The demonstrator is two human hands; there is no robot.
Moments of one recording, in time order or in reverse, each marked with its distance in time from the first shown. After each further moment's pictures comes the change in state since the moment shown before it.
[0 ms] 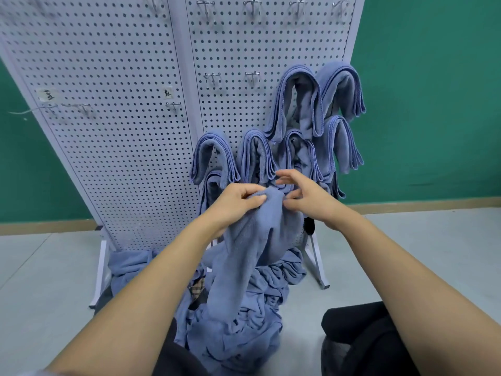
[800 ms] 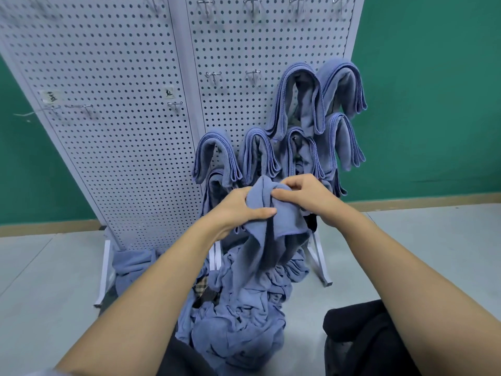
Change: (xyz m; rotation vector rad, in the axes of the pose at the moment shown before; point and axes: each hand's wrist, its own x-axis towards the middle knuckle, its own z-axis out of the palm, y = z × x) left_hand -0.003 -0.007 0.001 -0.086 -0.028 -0.197; right_hand -0.005 -0.017 0.007 0.060 0.045 0.033
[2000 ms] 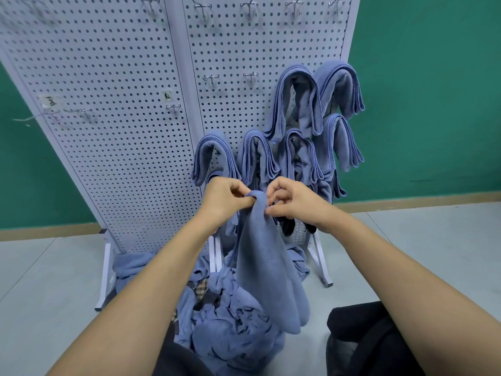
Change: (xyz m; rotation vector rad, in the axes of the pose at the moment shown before) left_hand -0.006 0.011 -0.012 0.214 0.333 0.210; right_hand -0.003 0.003 0.012 0.107 -0.146 -0.073
